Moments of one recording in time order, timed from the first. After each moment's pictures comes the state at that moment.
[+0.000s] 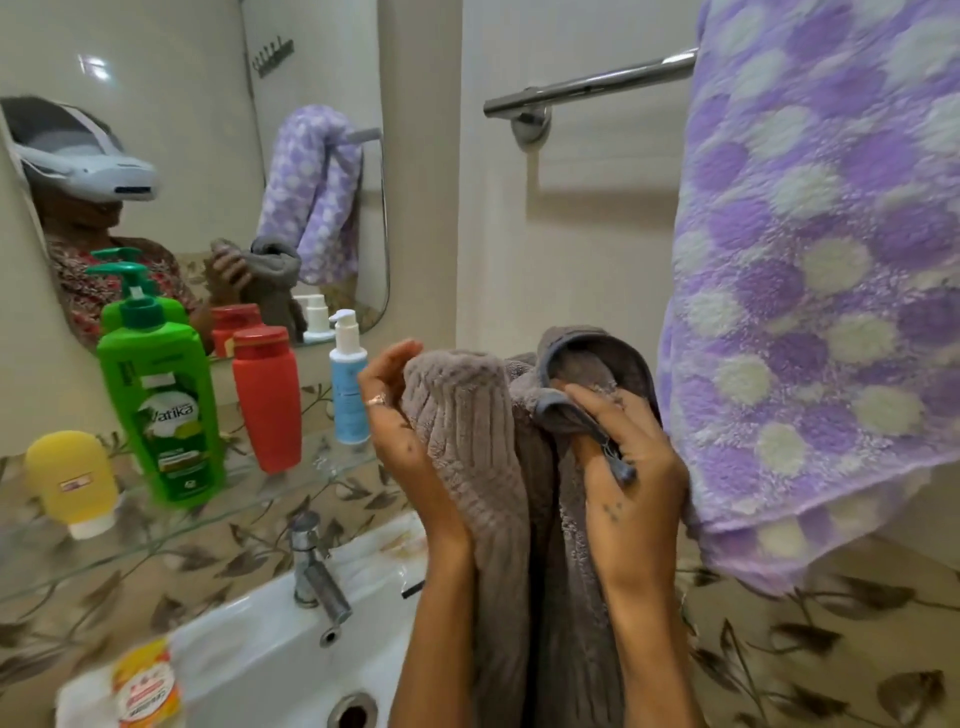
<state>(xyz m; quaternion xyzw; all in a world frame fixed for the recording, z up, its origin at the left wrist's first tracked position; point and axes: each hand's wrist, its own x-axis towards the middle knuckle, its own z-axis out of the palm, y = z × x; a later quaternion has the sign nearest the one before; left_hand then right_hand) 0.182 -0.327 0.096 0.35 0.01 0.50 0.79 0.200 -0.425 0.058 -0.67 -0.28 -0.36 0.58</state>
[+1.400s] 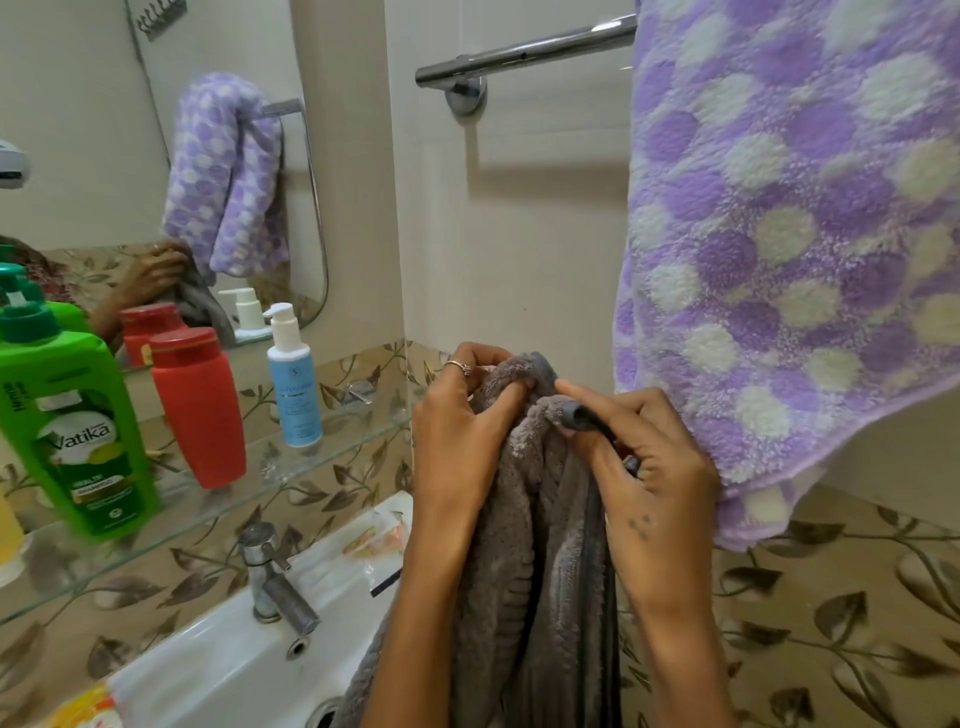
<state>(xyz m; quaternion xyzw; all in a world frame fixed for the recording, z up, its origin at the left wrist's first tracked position) 0.198 -0.326 0.075 0.72 -0.07 0.35 0.59 0.177 -0.450 0.061 -0.70 -0.25 -0.37 0.55</state>
